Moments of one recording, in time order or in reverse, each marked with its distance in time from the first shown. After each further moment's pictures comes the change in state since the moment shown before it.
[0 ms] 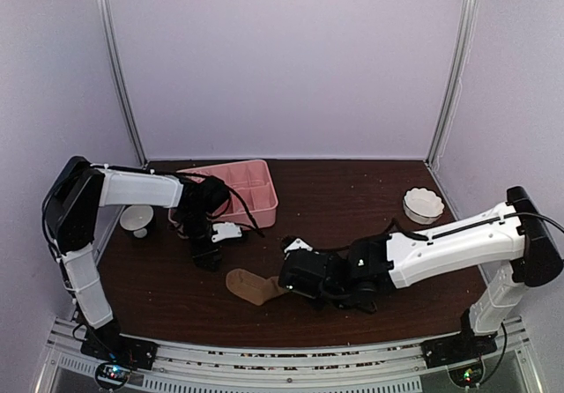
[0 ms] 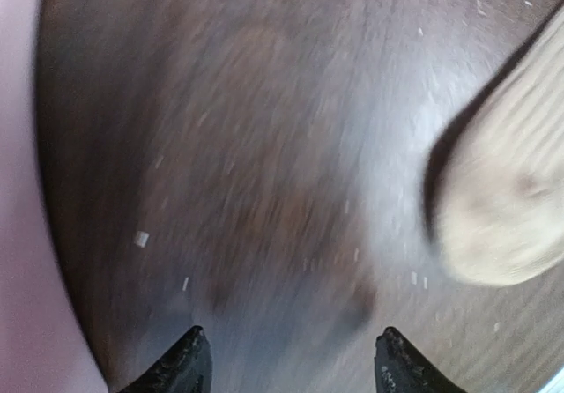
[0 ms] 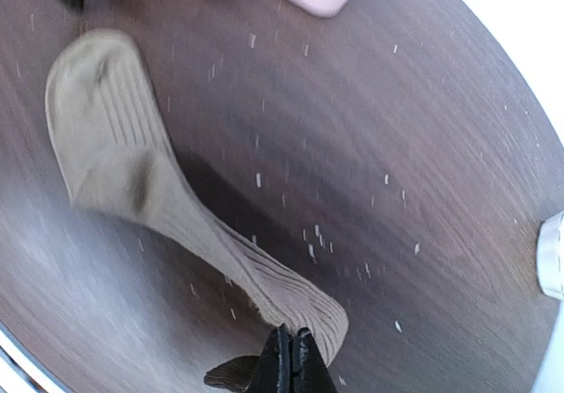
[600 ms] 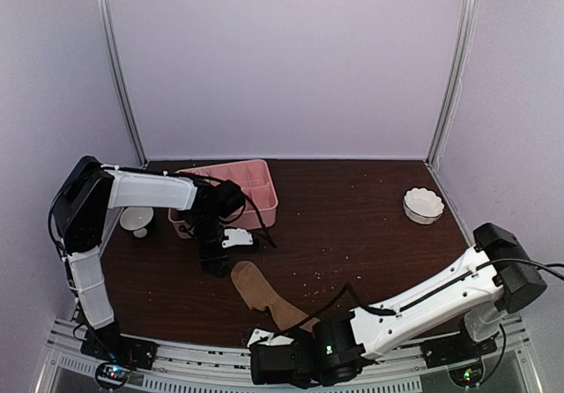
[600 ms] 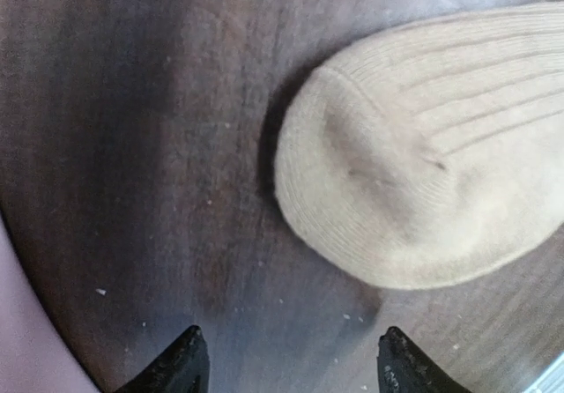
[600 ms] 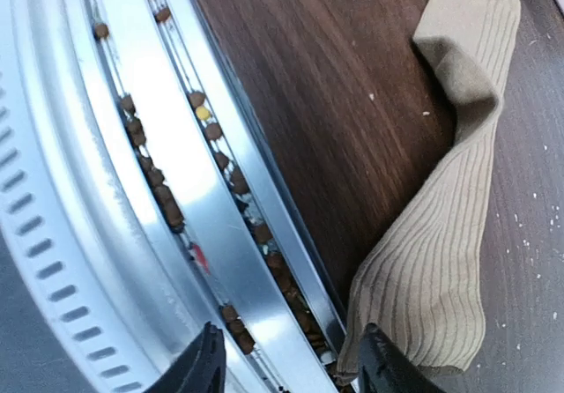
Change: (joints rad) left arm -0.100 0.061 0.076 -0.070 -0.031 0.002; right arm 0.320 0.217 0.104 -0.057 -0.231 -0.007
